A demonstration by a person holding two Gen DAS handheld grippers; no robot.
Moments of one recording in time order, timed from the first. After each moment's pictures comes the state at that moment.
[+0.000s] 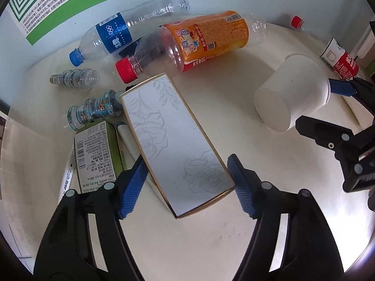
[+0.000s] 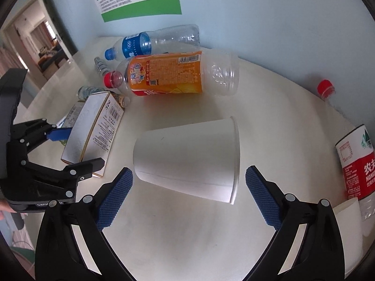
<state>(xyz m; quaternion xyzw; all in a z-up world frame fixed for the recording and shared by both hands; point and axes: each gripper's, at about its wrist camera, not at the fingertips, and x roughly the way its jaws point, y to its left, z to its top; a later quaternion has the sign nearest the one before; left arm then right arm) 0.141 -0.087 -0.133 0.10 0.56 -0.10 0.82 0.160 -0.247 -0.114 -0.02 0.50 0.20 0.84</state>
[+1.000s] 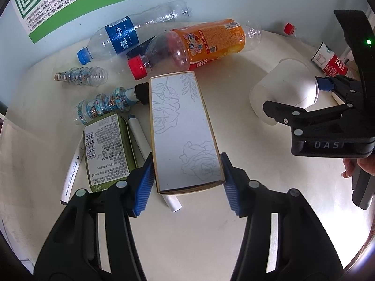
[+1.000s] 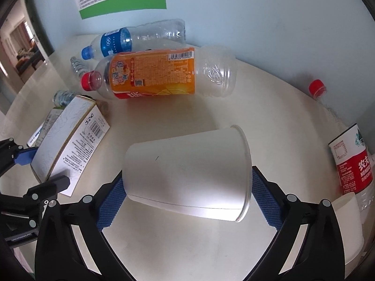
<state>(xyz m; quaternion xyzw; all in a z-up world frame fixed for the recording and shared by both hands) 0.127 -0.067 -0.122 0.08 0.54 -0.12 0.83 0.176 -0.219 -0.124 -0.04 0.51 0.13 0.85</state>
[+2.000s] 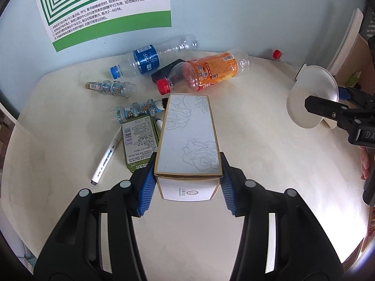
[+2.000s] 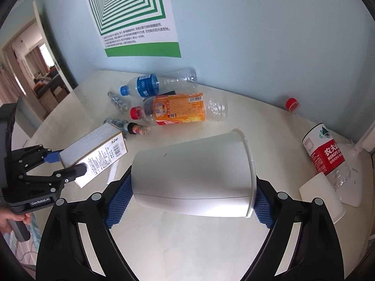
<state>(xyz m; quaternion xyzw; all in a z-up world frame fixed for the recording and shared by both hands) 0.067 -0.036 -0.053 0.07 0.48 -0.11 0.87 0.088 -0.250 -0.031 0.01 0.41 0.17 0.90</state>
